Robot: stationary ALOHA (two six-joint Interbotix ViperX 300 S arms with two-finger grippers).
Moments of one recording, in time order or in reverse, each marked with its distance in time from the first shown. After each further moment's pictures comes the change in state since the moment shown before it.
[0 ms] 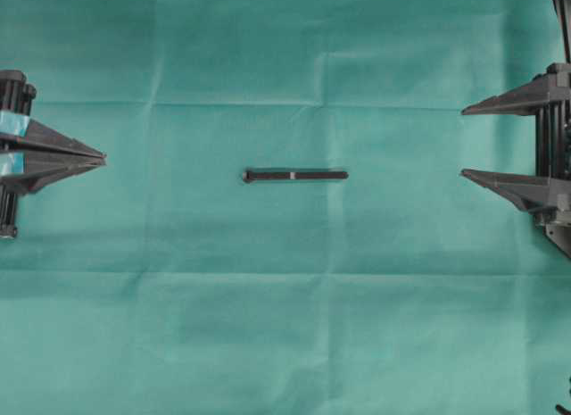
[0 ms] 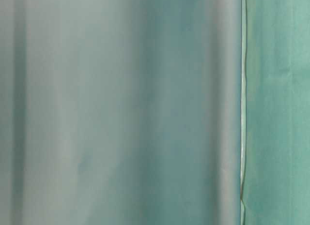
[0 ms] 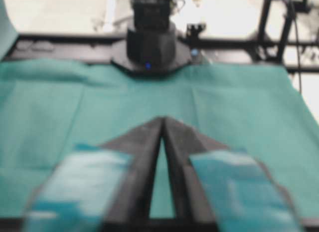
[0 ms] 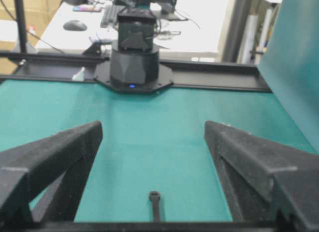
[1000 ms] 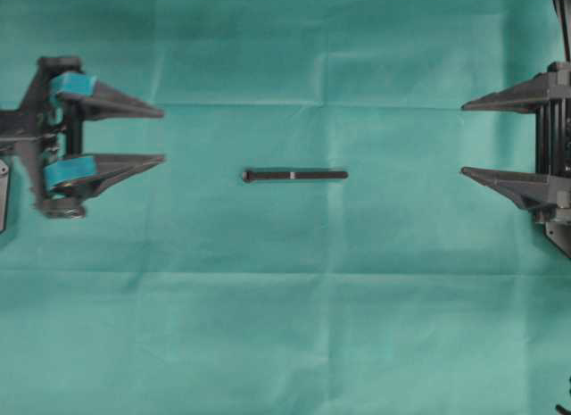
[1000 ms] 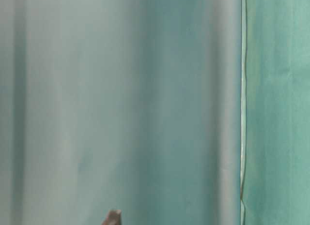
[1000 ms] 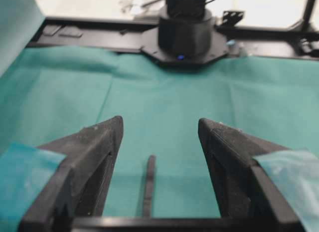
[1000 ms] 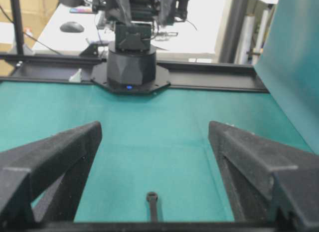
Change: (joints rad) left arm 0.092 0.341 -0.126 -0.002 -0.137 0.008; right arm -0.006 0.000 0.005 0.000 -0.011 0.002
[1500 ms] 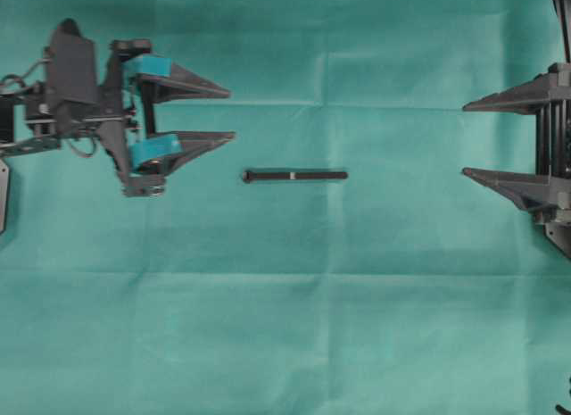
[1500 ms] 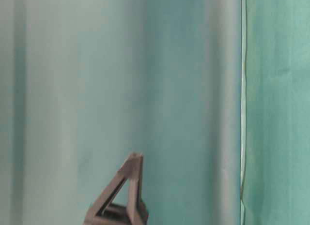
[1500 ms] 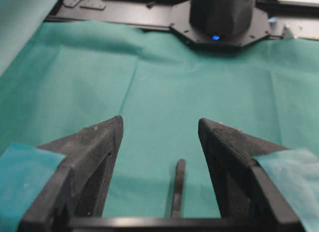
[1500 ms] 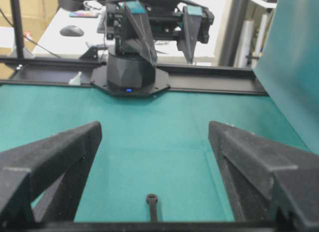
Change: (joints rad) left arm 0.063 0.276 -0.183 0.000 -0.002 0.006; right arm 0.000 -0.002 0.014 0.000 -0.029 0.000
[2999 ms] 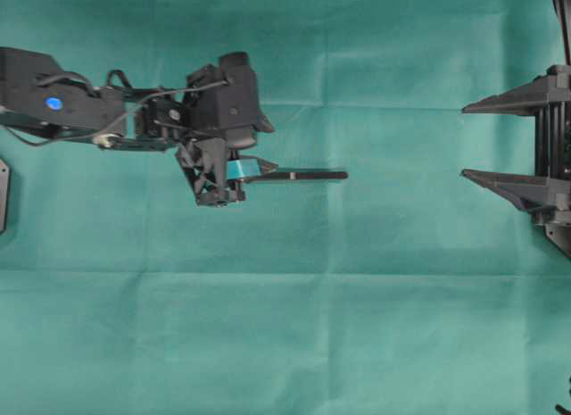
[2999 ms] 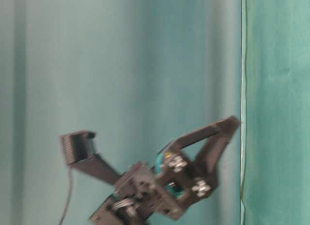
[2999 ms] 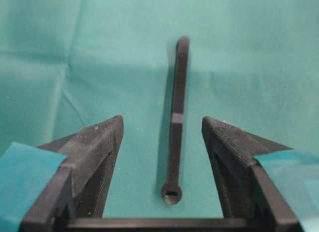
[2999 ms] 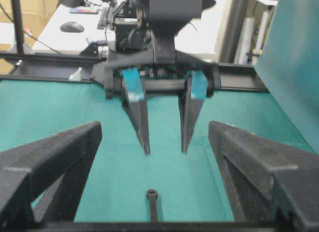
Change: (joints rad) left arm -0.006 0.319 -0.327 0.000 0.578 0.040; right arm 0.000 0.002 0.009 -0.005 -0.002 0.000
